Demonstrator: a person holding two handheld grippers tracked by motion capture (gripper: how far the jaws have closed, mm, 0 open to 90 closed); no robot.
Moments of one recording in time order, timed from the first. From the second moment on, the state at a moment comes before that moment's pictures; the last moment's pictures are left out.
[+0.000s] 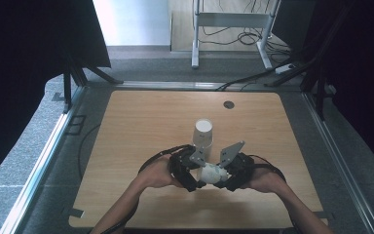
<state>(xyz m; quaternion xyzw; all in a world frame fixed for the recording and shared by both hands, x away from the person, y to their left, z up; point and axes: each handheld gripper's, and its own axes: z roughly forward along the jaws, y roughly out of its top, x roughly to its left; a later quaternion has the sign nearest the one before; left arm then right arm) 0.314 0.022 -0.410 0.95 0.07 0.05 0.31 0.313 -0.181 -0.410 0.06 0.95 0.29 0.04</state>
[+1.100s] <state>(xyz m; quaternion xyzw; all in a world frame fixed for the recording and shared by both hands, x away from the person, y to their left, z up) 0.321 0.044 -0.400 0.87 0.13 -0.03 0.48 0.306 -0.214 -0.421 0.10 0.88 0.47 0.03</state>
